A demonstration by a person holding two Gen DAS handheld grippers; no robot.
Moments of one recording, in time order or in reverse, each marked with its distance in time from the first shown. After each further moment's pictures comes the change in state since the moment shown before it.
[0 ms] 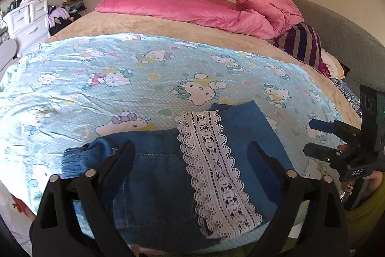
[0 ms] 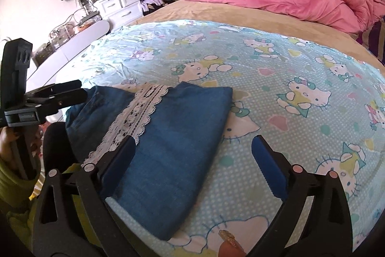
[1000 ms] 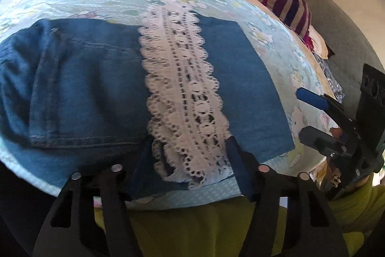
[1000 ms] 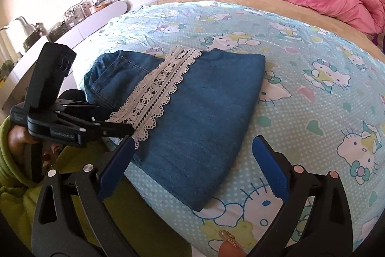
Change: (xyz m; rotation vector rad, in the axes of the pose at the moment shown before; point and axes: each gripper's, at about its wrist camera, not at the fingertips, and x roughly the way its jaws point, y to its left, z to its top) left arm 0.056 -0.011 -0.082 -0.116 0.326 -0.217; right arm 0.006 0.033 -0.041 -0.067 0.076 0.060
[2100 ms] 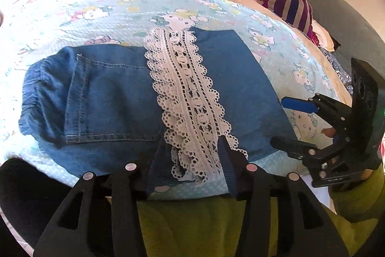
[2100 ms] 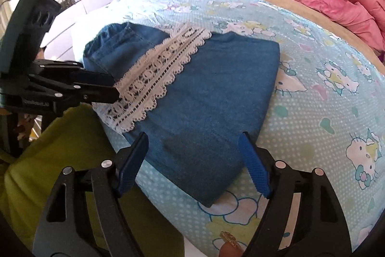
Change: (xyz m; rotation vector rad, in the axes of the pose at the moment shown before) left arm -0.038 -0.008 -0.005 0.074 -0.078 0.114; right arm 0.015 0.022 -0.011 -0.117 0.059 -0.037
